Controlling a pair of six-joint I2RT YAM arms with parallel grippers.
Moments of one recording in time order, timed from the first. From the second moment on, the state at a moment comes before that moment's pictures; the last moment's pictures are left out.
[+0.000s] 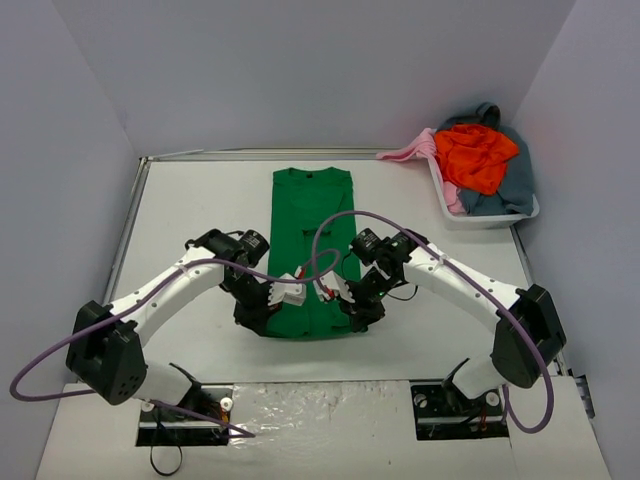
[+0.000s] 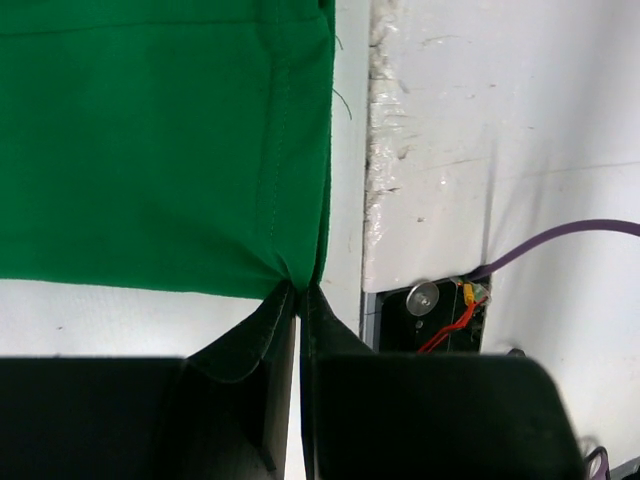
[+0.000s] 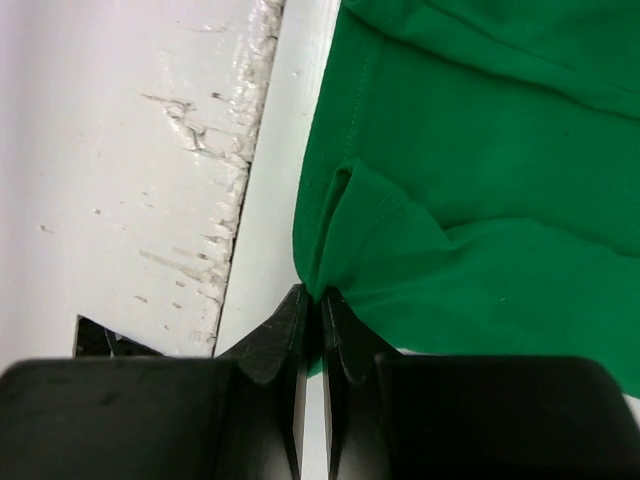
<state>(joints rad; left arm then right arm) -0.59 1.39 1.10 -1.24 0.61 0.88 0.71 1.48 1.10 -1.05 -0.70 -0.96</state>
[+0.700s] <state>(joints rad) -0.59 1.43 1.18 -1.27 0.59 0.91 0.69 1.57 1.22 -1.14 -0.71 -1.04</state>
